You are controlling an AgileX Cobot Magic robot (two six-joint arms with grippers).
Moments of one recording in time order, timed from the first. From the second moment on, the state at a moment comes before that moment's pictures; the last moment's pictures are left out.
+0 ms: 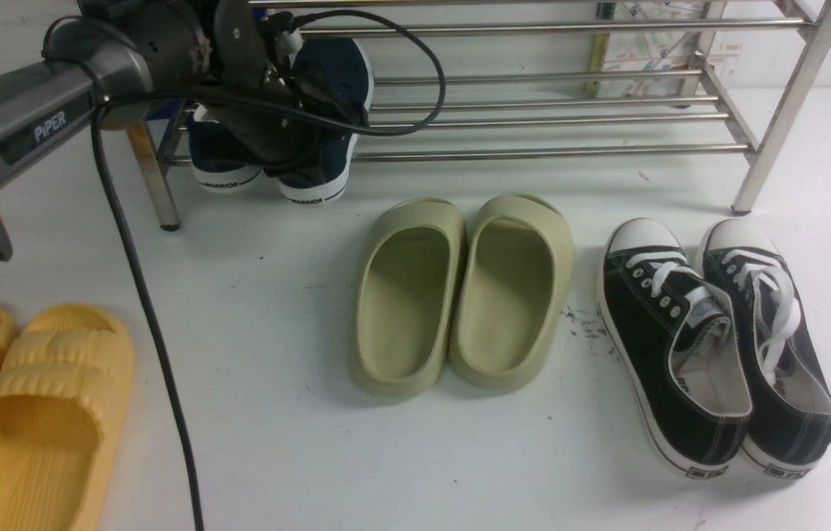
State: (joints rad) right arm -0.05 -0.01 0.01 0.05 0.39 -0.03; left arm -0.26 2.05 -1.80 -0.09 0.74 -0.34
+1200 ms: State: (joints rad) right arm -0.05 -0.01 0.01 0.06 0.39 -0.03; left arm -0.25 2.04 -1.80 -0.05 0.69 -0.34
